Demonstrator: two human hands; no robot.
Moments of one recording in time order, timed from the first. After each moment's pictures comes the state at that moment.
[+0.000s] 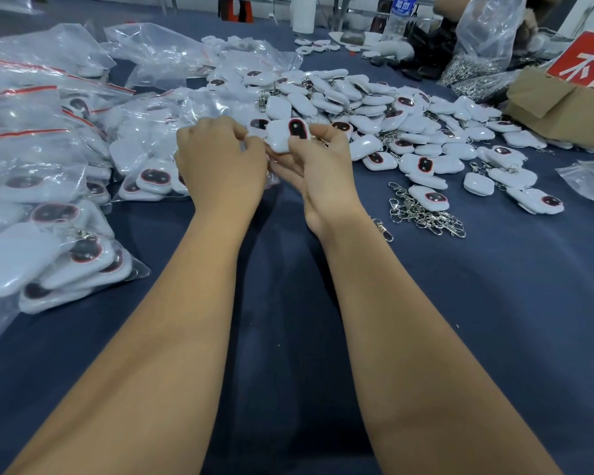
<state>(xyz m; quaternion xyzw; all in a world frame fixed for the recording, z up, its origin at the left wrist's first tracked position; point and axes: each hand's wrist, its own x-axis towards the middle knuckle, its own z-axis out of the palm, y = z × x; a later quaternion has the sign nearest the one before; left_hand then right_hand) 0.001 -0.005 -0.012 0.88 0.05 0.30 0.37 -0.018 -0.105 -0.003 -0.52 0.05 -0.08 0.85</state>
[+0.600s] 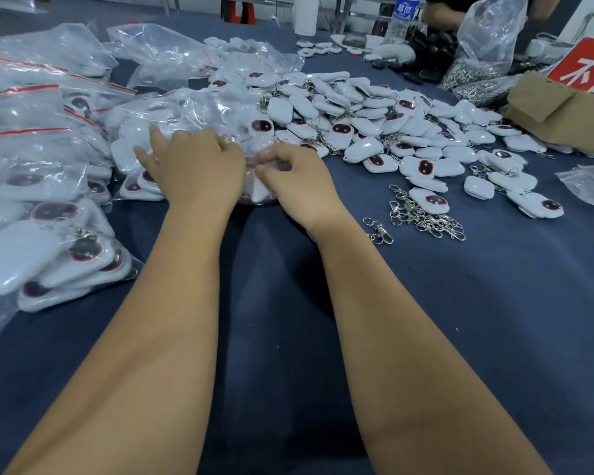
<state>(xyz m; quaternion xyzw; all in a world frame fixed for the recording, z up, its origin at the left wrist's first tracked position) 0.005 0.018 -0.009 0.94 0.11 0.18 0.25 -0.015 -0.103 -0.018 -0.83 -0.05 -0.10 0.54</state>
